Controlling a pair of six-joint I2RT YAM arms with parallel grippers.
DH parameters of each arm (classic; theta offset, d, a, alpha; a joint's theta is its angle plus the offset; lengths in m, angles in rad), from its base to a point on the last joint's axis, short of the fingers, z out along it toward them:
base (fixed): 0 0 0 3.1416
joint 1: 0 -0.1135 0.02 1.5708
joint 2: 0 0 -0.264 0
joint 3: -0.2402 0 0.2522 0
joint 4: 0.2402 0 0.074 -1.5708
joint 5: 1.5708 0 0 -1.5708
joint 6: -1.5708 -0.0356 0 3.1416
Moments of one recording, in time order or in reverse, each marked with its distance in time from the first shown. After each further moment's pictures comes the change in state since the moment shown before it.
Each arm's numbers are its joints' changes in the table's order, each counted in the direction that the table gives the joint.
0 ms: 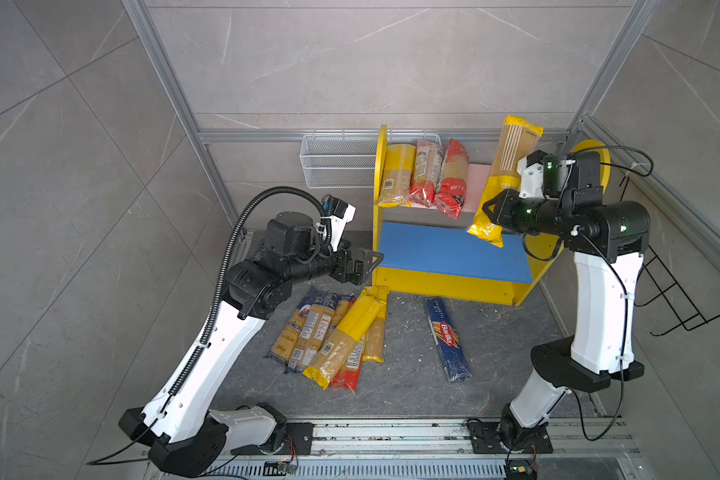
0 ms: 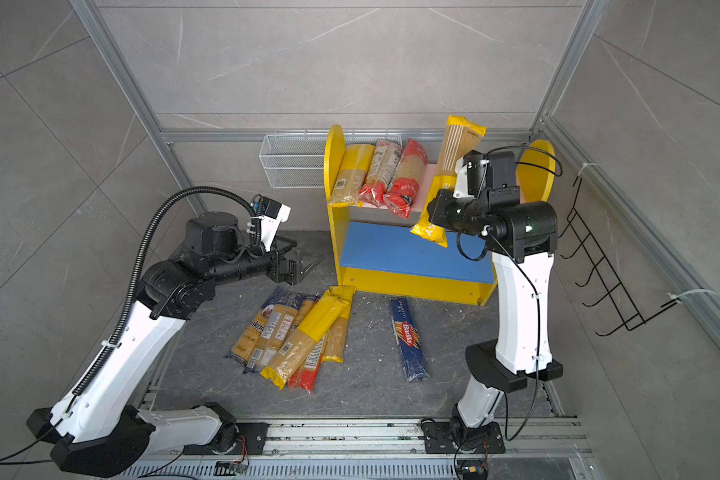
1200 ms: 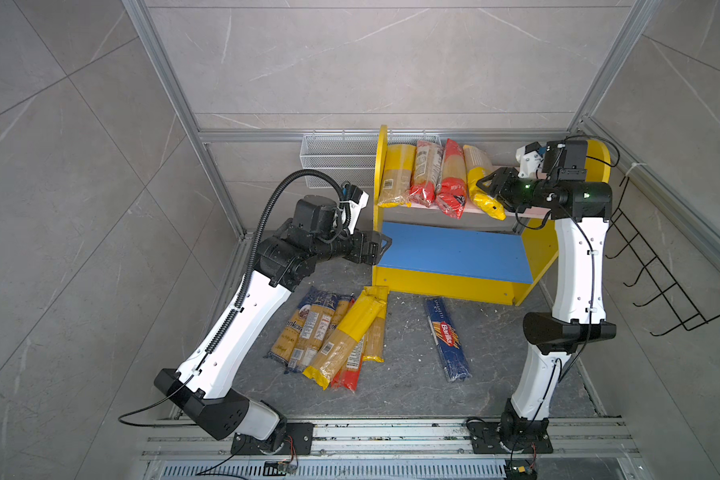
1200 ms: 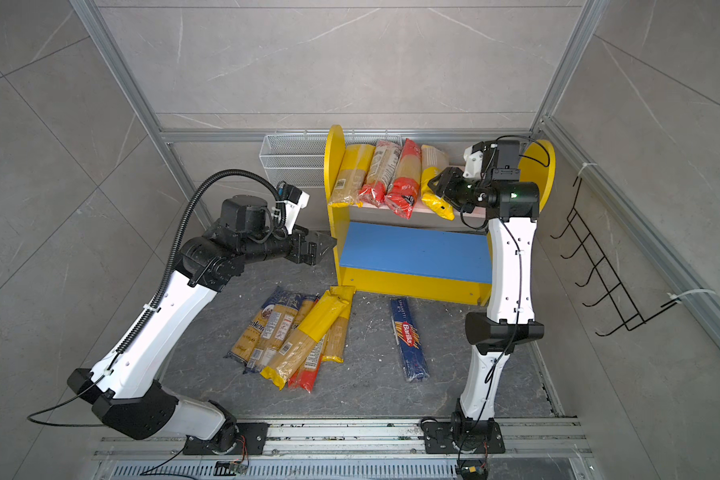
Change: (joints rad) left arm 0.000 0.192 -0.135 0.003 -0.072 -0.001; right arm 0.216 0.237 -0.053 -0.210 -0.365 -0.071
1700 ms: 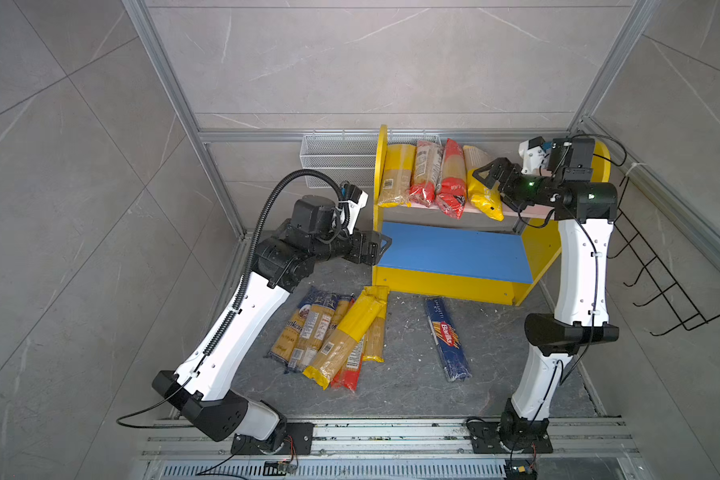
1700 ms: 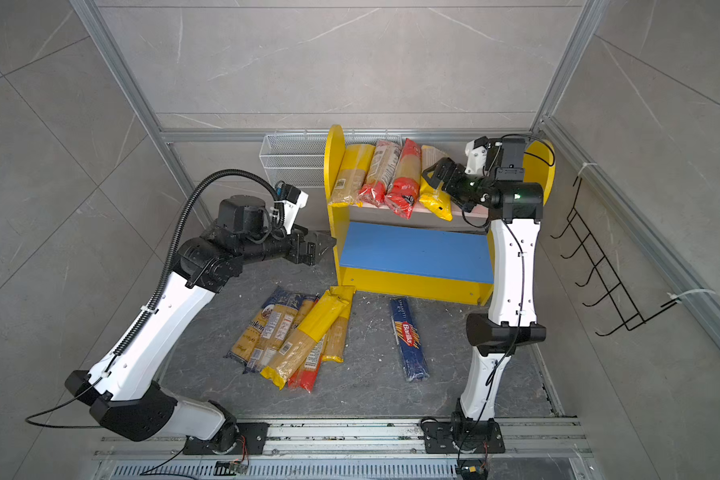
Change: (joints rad) left arm 0.000 -0.026 0.016 -0.005 0.006 0.000; right arm 0.004 -0.030 0.004 -0.041 -0.039 -0.006
